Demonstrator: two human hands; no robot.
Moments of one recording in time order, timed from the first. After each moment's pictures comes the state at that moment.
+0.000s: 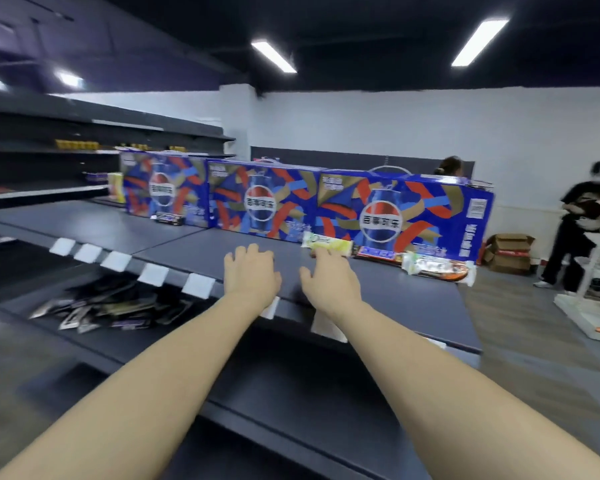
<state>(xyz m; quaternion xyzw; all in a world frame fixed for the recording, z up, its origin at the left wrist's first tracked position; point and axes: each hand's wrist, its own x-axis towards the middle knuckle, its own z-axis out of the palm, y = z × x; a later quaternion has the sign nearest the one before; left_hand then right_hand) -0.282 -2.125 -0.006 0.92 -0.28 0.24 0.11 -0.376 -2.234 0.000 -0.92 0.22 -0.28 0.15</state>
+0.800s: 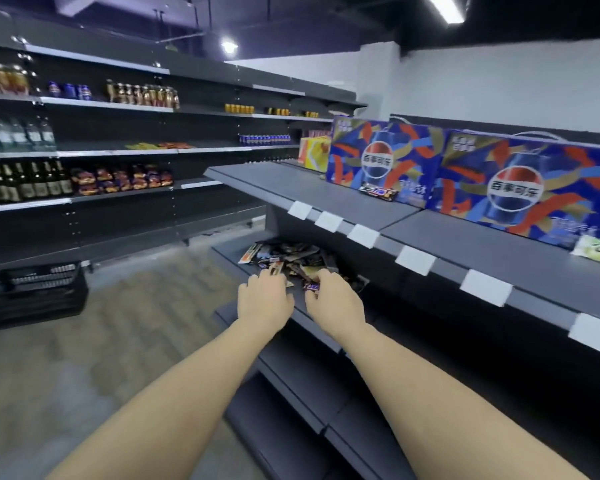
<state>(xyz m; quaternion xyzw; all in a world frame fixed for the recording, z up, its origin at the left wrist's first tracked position) -0.095 -1.736 -0.110 0.97 -0.11 0.14 0.13 -0.126 -1.864 -0.104 -0.96 0.06 -0.16 0.20</state>
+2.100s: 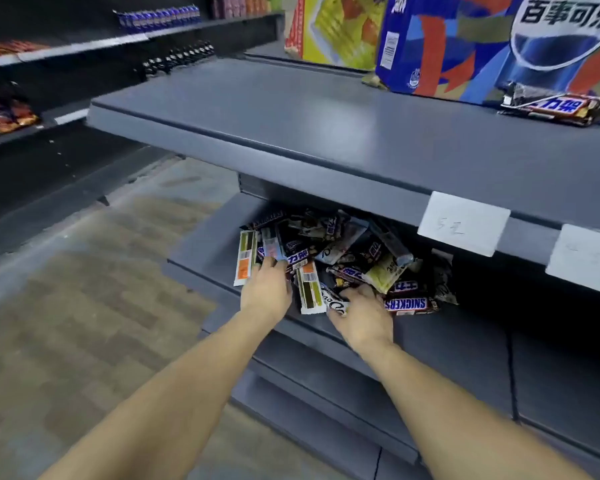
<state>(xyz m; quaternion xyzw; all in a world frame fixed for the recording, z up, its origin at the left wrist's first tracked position) 0.366 -1.717 -0.281 0.95 -0.27 -0.03 0.14 0.249 -1.857 -0.310 -0.94 0.30 -0.01 0.18</state>
